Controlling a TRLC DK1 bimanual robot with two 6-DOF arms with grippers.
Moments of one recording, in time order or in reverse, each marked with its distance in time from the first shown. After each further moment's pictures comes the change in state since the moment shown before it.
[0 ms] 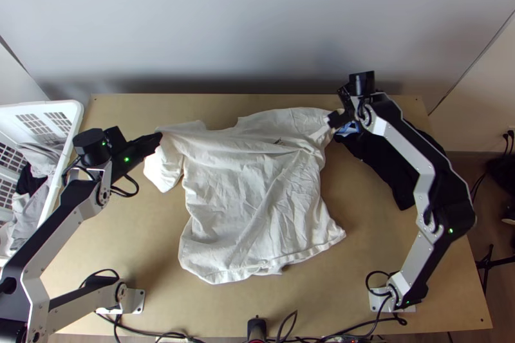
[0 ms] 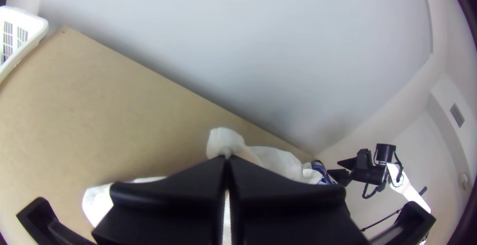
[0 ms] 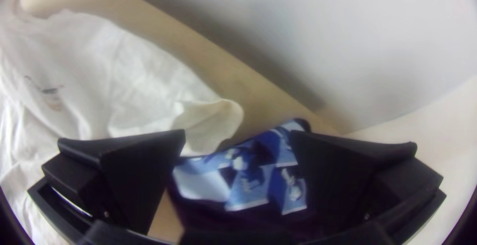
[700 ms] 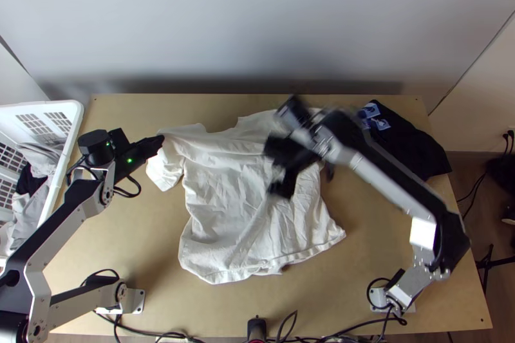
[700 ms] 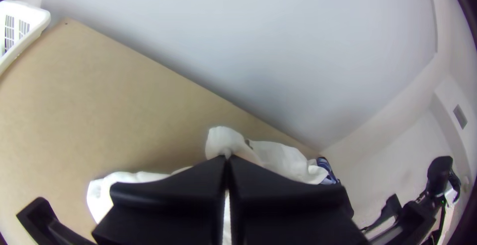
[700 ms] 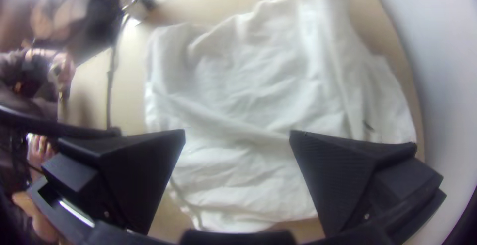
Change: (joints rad) left arm -0.003 0.035 -0.013 0.015 -0.004 0.003; right arm 0.522 -0.143 0.198 -0.745 -0.604 -0.149
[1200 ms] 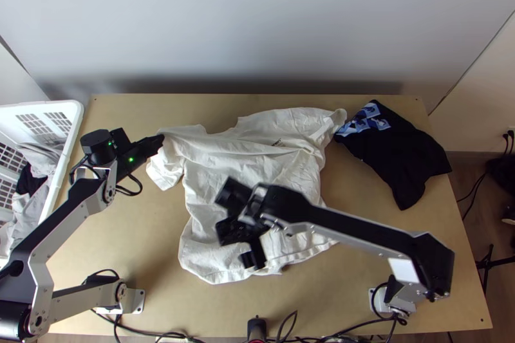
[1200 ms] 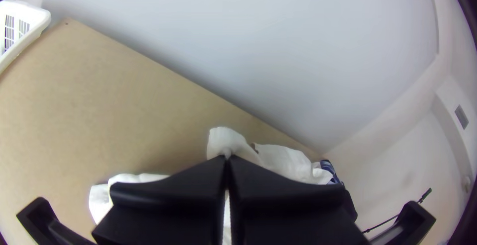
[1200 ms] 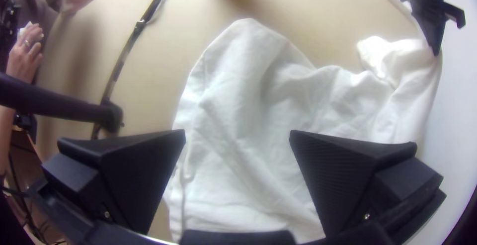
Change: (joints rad) left arm 0.008 0.047 -0.010 0.065 -0.003 0.003; right arm 0.420 0.016 -0.194 0.260 0.134 -0.156
